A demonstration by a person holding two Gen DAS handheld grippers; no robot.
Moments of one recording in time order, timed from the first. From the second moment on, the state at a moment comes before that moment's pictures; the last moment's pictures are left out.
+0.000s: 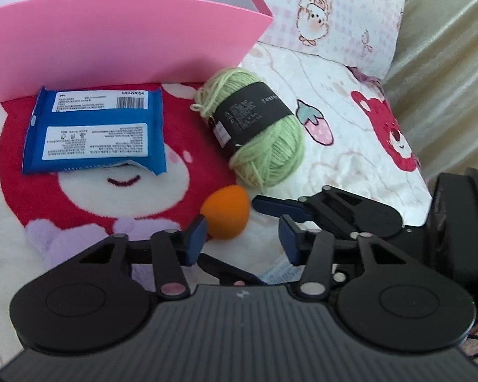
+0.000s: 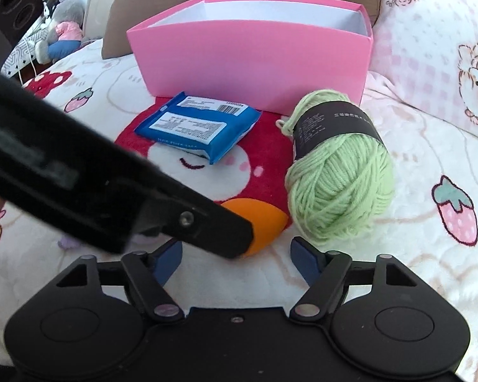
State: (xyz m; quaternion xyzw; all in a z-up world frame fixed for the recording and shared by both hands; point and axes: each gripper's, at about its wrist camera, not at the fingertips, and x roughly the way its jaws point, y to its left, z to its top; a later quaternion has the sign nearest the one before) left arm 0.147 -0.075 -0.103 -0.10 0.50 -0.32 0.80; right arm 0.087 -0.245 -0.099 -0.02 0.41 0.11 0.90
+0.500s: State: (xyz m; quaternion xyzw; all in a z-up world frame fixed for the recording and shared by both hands) left arm 0.155 -0.077 -0.113 -0.11 0.50 -0.29 0.81; right arm 0.088 -0.242 -0.104 -0.05 0.41 0.10 0.91
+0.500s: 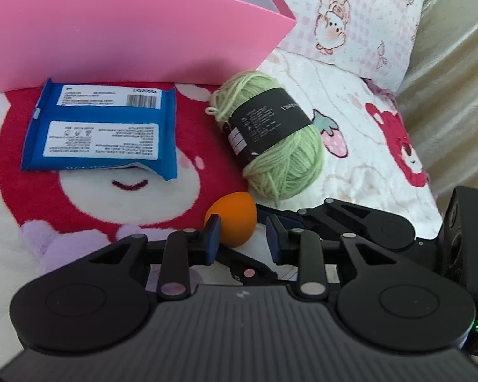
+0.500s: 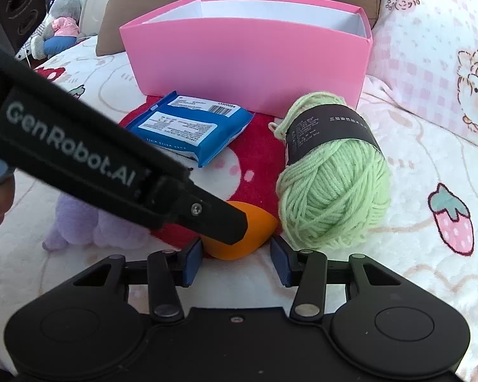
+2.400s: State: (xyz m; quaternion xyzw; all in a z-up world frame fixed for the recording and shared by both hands) left arm 0.130 -0.060 -0.096 -0.15 0.53 -0.30 0.78; right arm 0.035 -0.184 -0.082 -0.22 0.36 0.11 0.90
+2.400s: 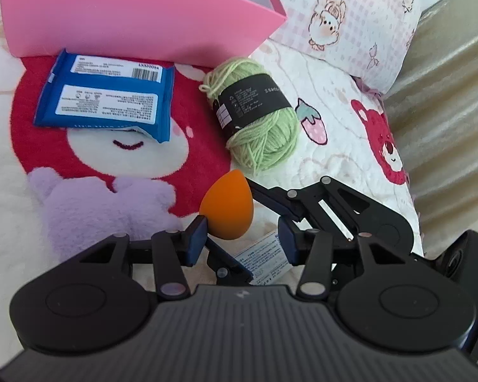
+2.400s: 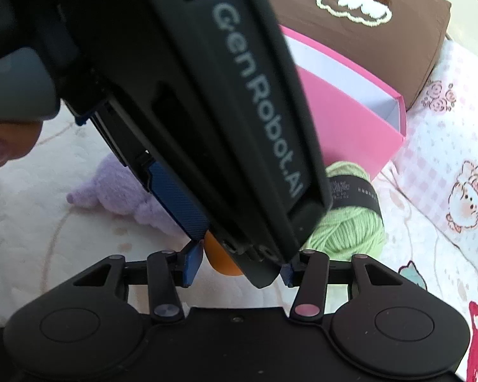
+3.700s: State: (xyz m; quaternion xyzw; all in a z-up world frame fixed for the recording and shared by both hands) left arm 0.096 -0.008 -0.004 -0.14 0.49 -0.25 0.83; right arm 0.097 -0.206 -0.004 -0.10 0.37 0.17 0.91
